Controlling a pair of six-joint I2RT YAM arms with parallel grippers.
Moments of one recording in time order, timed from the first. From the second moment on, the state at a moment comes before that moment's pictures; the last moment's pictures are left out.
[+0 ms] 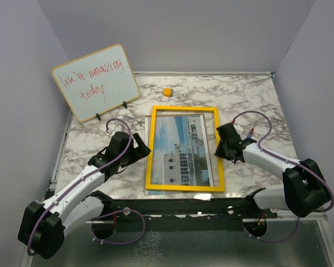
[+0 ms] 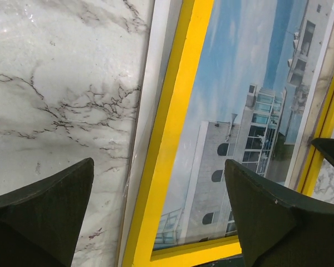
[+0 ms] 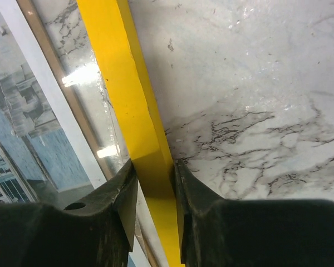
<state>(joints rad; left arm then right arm) -0.51 0.91 0.48 -0.33 -0.06 -0.88 0.46 1.33 0.62 -0.36 0.26 0.75</state>
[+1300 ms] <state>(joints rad) -0.66 1.17 0.58 -0.35 -0.15 -0.71 0.46 1.15 0.73 -0.56 0.06 0.65</state>
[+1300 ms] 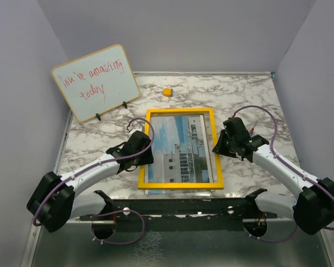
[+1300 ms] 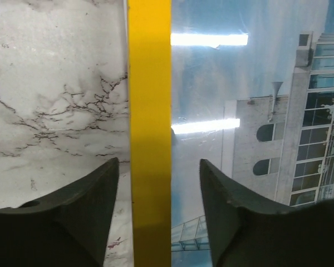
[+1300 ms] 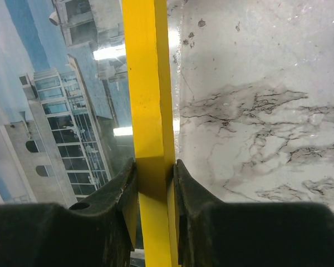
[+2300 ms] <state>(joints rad) -0.70 1.25 0.66 -0.43 -0.20 -0.66 0.45 1.20 0.64 -0.45 0.04 0.73</state>
